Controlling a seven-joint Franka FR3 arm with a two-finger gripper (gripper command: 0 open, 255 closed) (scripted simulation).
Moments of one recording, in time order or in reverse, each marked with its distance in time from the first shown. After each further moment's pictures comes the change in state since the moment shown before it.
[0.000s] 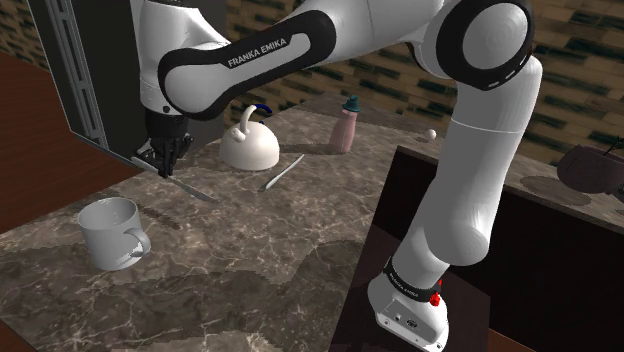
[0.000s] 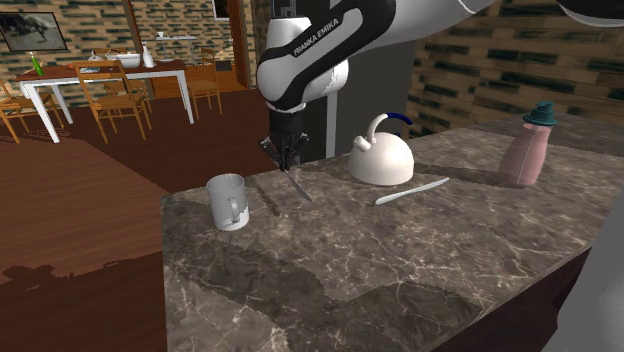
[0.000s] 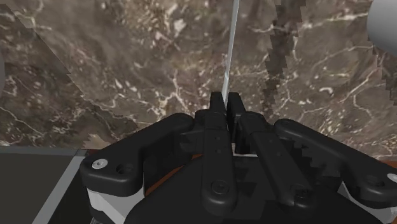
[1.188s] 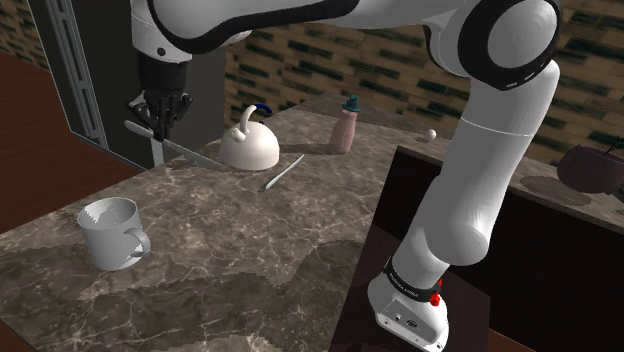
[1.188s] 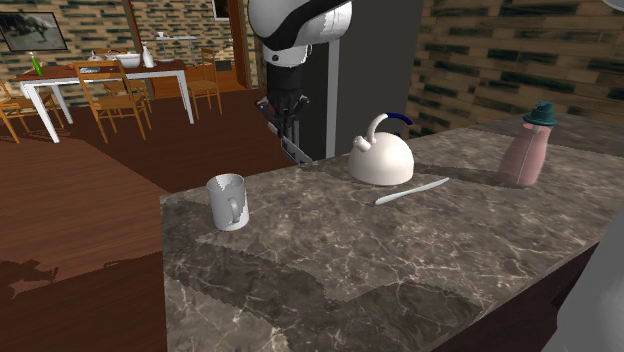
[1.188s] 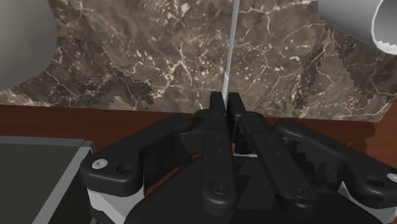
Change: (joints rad) arm -0.006 -0.078 0.009 0.148 0.041 -0.221 -0.031
